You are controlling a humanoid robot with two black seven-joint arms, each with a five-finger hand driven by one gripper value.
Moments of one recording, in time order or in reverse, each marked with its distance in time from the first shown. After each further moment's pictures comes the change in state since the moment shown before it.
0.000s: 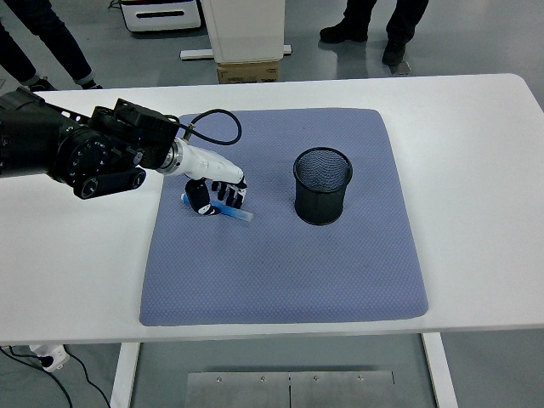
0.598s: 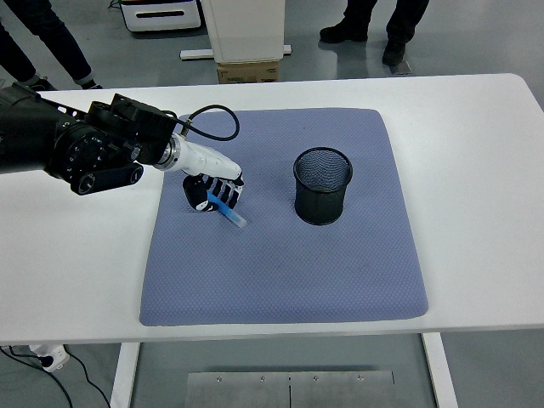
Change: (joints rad) left arm -0.013 0.008 0.001 0.005 -0.002 -0.011 -0.004; right arm 0.000 0.000 0.000 0.000 0.000 0.001 0.000
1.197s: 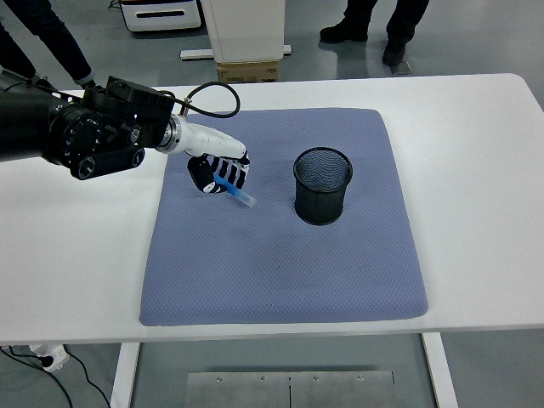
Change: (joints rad) left arm -0.031 0.011 -0.033 0.020 -0.064 -0.003 -0.002; right arm 0.000 0.000 0.000 0.000 0.000 0.000 0.000
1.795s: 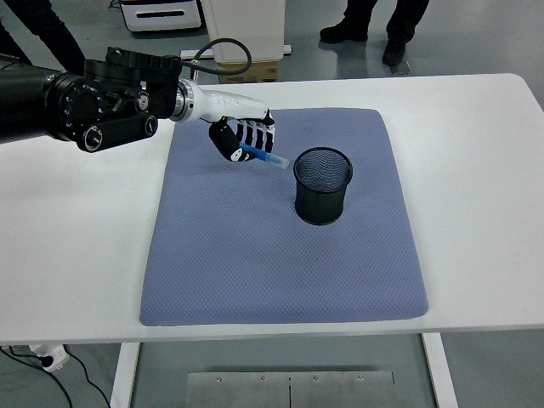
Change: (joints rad) left arm -0.035 0.017 -0.126 0.023 -0.120 -0.023 0.006; right arm 0.000 0.000 0.000 0.000 0.000 0.000 0.000
